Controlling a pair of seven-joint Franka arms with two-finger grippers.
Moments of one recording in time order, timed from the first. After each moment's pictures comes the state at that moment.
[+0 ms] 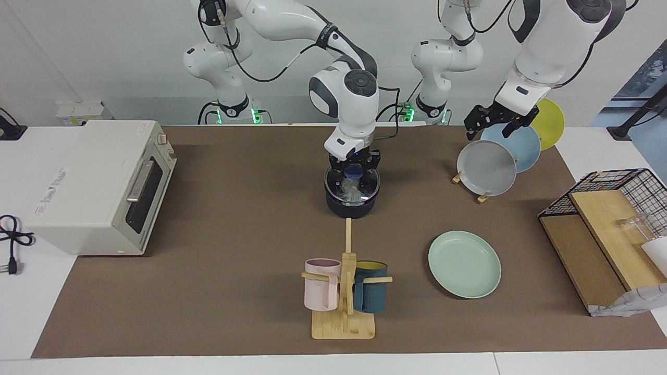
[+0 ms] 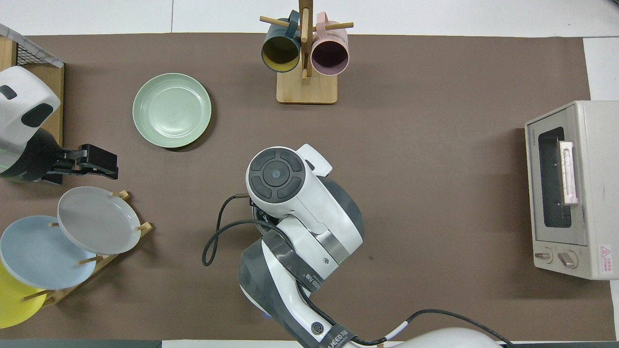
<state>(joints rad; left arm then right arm) -0.11 -0.05 -0.07 -1.66 -0.03 1.50 -0.18 0.70 0.37 0.02 -1.63 0.05 1.97 0.72</state>
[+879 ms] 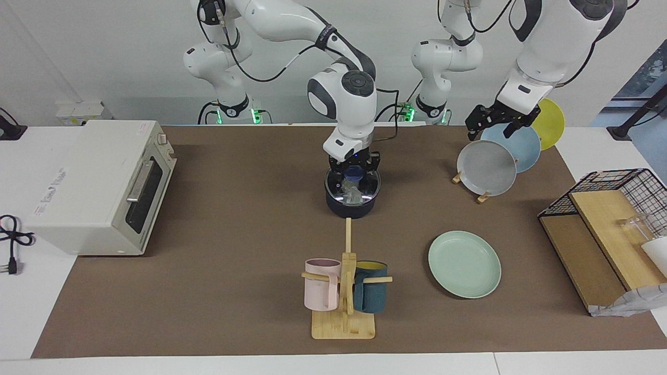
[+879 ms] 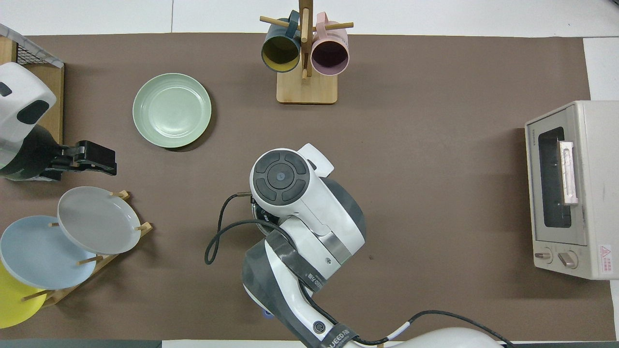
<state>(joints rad) -0.11 -0.05 -0.06 -1.66 -0.03 1.52 -0.18 0.70 0.36 0.02 -1.65 0.04 2.01 0.72</state>
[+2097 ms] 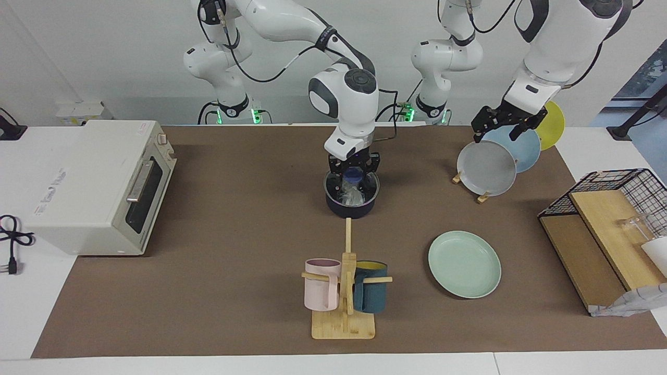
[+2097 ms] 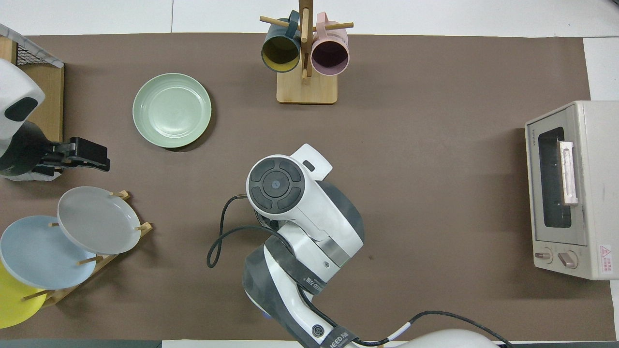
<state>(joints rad) -0.09 -0.05 -0.06 -1.66 -0.03 1.54 -0.15 0.71 0.36 0.02 -1.66 -0.01 2.04 0.73</state>
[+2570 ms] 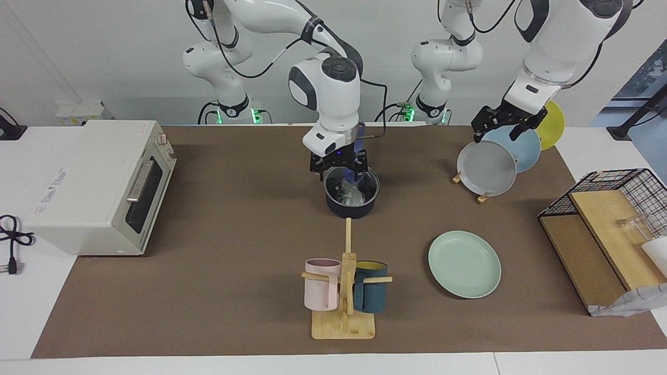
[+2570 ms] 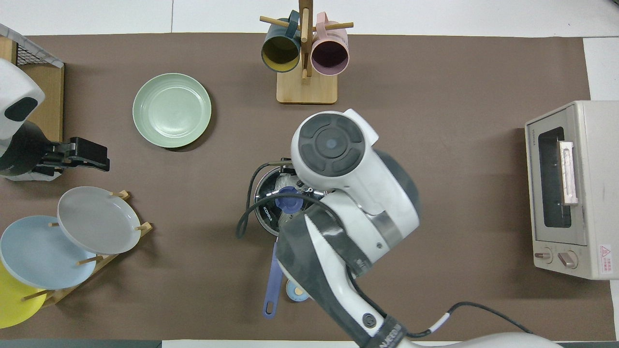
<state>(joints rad) -0.09 -0.05 -0.06 -1.66 -0.03 1.54 -0.15 0.58 0.27 0.00 -1.59 -0.02 1.89 0.65</state>
